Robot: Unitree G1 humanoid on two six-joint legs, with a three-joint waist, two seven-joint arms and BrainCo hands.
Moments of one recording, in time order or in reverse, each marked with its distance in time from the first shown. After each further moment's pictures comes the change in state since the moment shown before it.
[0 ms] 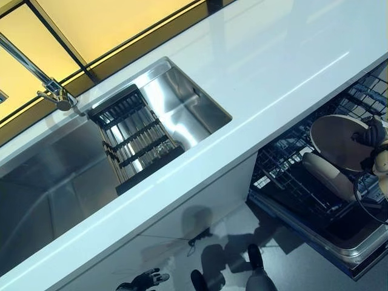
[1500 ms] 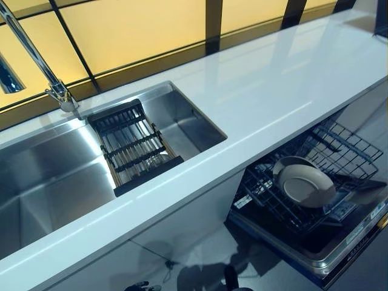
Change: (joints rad) left arm 0.012 0.026 0.044 0.090 0.124 0.075 0.075; right arm 0.135 -0.185 -0.211 0.059 0.030 0.063 -0.009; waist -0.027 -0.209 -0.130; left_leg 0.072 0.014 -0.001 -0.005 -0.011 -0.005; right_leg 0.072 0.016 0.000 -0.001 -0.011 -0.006
